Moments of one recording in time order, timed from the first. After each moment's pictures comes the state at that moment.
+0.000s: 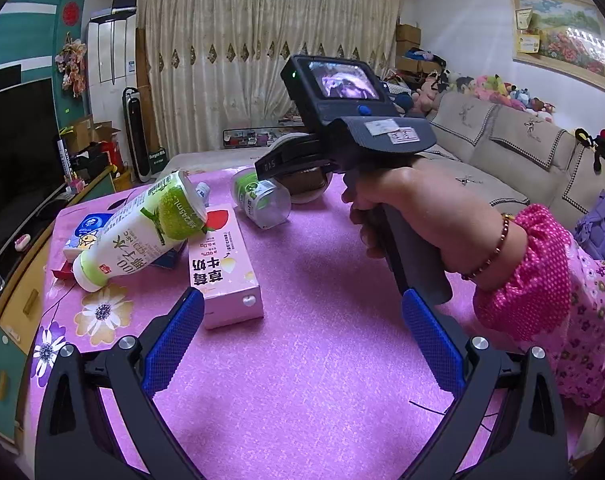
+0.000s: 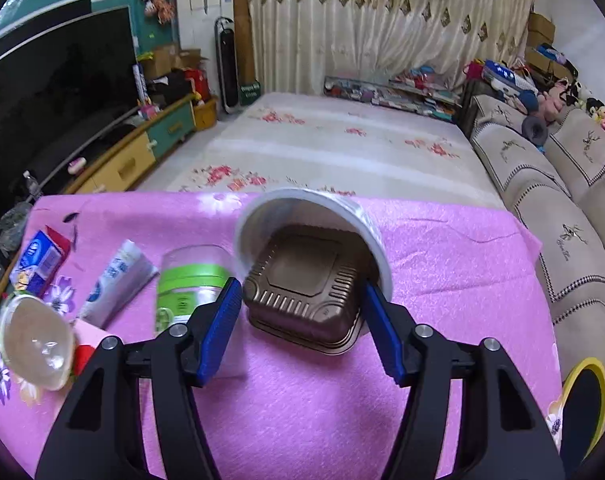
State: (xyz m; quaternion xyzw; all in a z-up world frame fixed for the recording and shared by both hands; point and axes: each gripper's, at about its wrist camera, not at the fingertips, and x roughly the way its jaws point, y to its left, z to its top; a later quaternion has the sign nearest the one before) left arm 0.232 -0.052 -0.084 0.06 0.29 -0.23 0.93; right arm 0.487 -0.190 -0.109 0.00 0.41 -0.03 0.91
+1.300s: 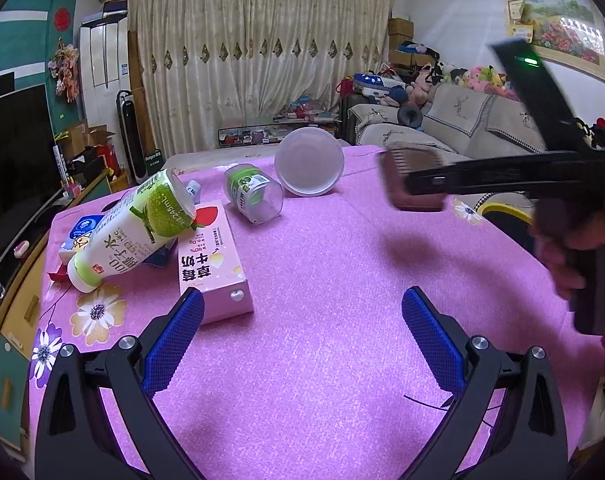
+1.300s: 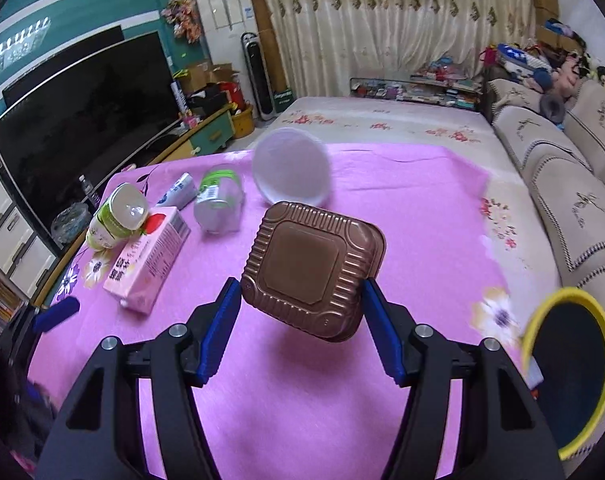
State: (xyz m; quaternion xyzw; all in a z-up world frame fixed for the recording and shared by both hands) left arm 0.225 -0.060 -0.090 0.07 0.29 -0.24 0.92; right arm 0.310 -0.278 -0.072 0.06 0.38 0.05 0.92
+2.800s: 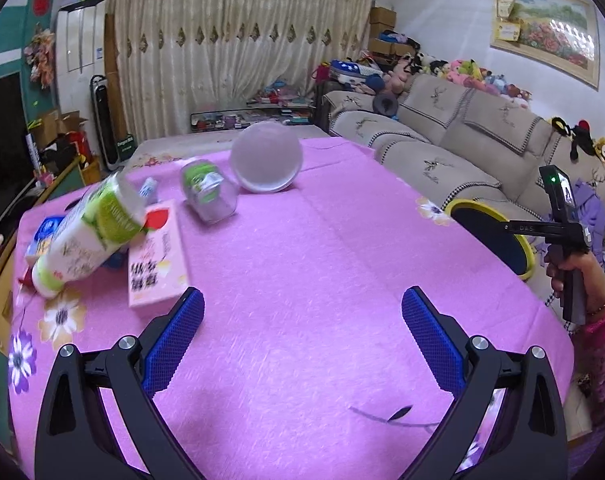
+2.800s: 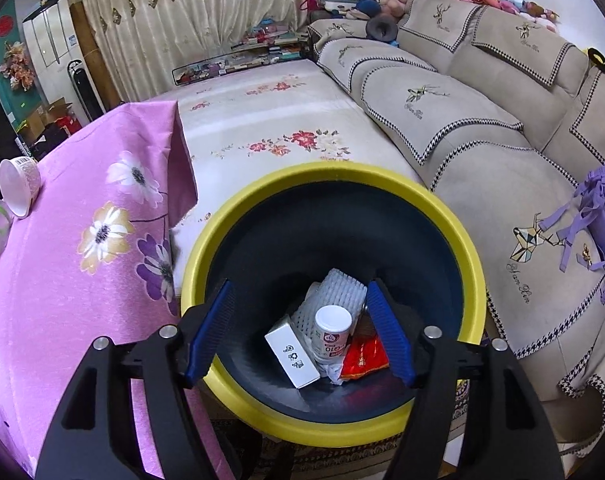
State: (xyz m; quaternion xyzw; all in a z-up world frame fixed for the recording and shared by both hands) left arm 0.231 -0.089 -0.075 0.07 0.33 -0.28 0.90; right arm 0.218 -0.511 -0.147 0.14 0.42 -0.22 0.87
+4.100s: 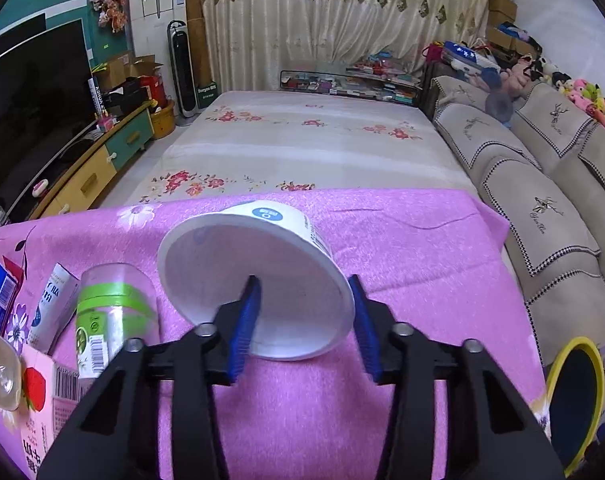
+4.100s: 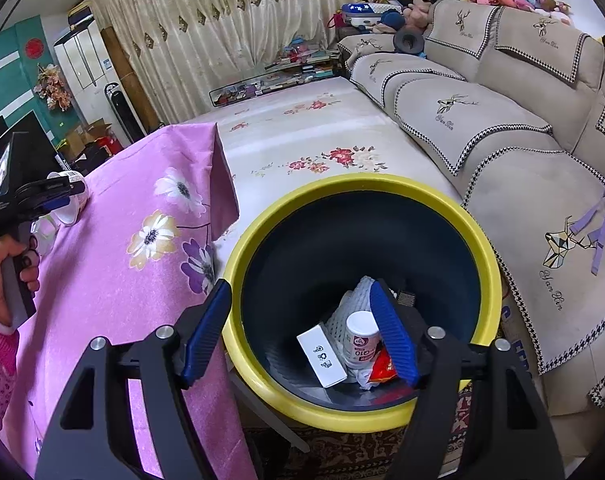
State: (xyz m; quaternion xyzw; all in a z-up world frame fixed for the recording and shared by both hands) left arm 0.491 -0.248 -0.113 0.02 0.41 -0.09 0.91; right arm 0.192 -0.516 -0.137 0.18 0.38 -0.15 0.90
